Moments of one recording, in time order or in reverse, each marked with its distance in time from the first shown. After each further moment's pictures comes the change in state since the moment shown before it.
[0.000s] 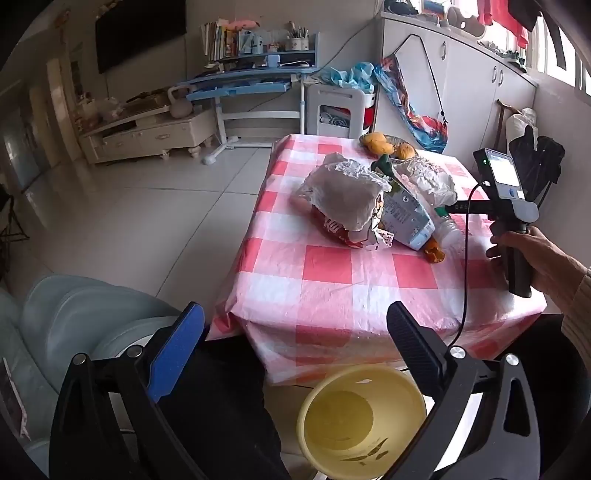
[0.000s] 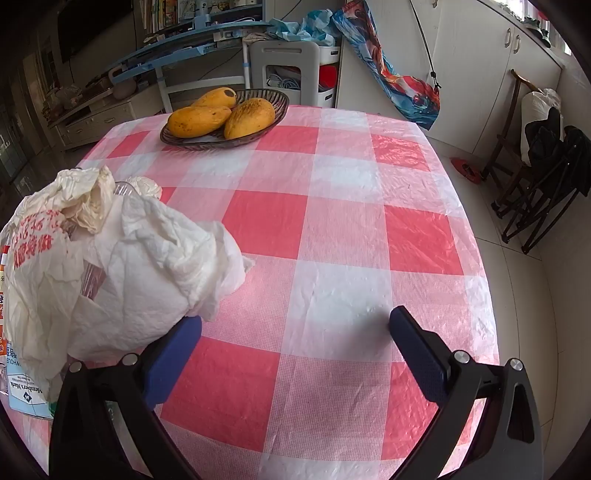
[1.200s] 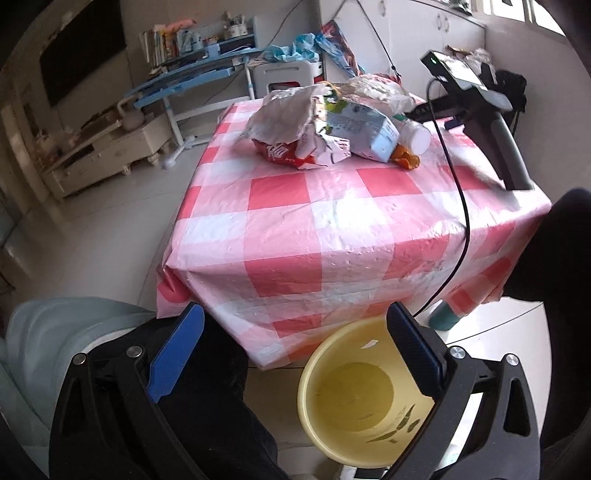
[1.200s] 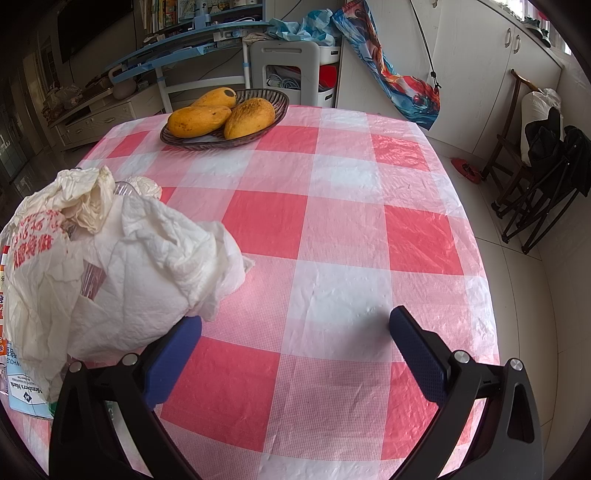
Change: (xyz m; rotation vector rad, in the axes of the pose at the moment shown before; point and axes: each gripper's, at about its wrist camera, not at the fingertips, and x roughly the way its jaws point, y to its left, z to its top) left arm 0.047 -0.025 -0.065 0.195 0.073 -0.076; right arm 0.000 0.000 0.000 0.001 0.000 0.002
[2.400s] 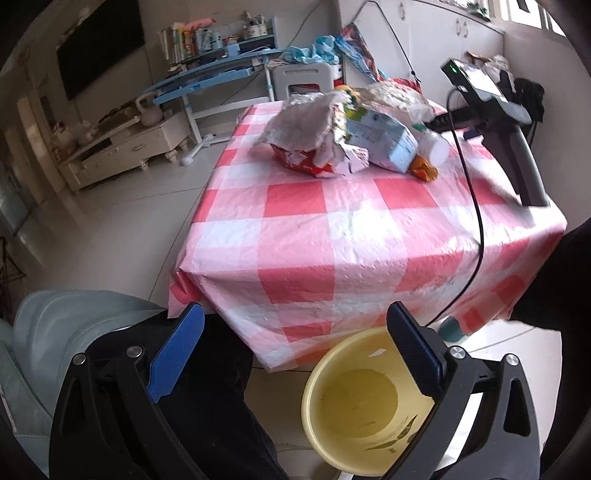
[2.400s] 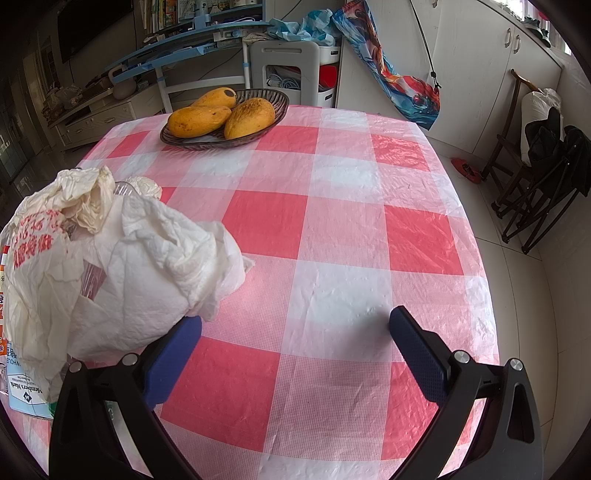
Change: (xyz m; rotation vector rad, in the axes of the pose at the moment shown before) left arm -0.002 -0.003 0.004 -0.041 -0.019 0.070; right arm 0.000 0.000 0.000 0.000 0.000 0.000
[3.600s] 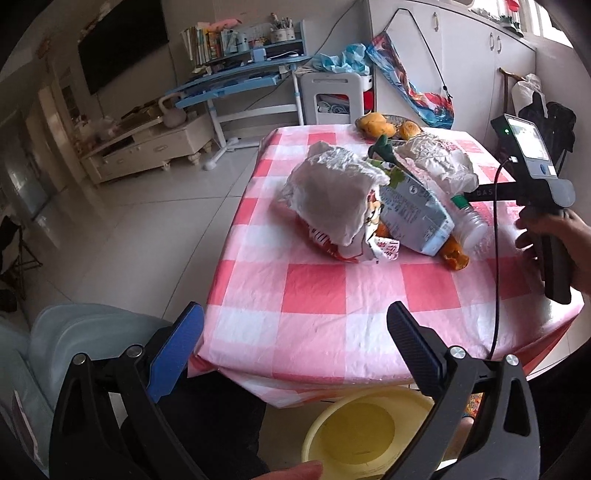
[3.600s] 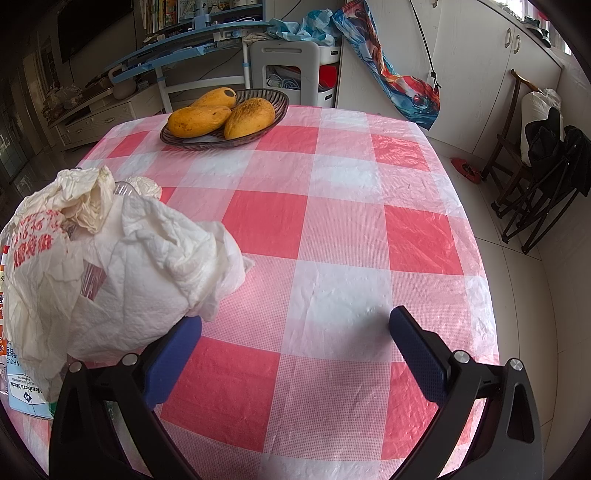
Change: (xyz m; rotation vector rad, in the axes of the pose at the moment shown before) left arm 0.011 -0.006 0.088 -0.050 0.005 0.096; right arm 0.000 0.000 0.001 0.006 0.001 -0.004
